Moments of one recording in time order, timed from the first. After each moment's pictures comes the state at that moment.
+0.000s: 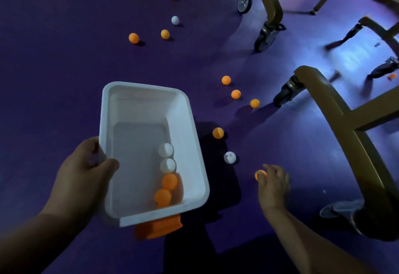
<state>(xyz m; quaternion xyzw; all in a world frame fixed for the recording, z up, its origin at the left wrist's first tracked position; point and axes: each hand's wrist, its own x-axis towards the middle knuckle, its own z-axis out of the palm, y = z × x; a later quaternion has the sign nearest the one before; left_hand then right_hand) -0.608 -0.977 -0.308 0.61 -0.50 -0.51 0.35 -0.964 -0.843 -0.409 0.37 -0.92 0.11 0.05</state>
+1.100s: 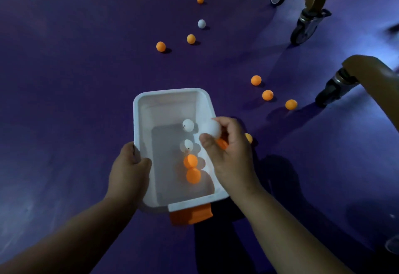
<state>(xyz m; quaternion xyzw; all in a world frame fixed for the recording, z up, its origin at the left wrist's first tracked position) -0.654 -0.997 -0.339 0.70 -0.48 -0.44 0.29 -0.831 -0.964 -0.325 0.47 -0.65 0.53 -0.28</state>
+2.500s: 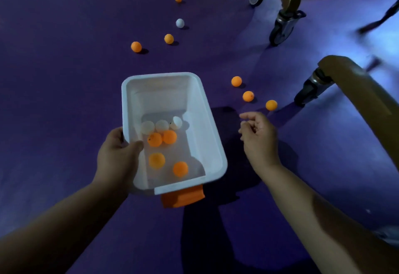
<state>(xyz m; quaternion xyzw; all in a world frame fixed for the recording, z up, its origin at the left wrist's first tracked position) -0.701 -1.036 -0.336 0.63 -0.45 -0.51 0.37 -0.953 -0.990 -0.359 0.40 -0.76 0.48 -0.15</state>
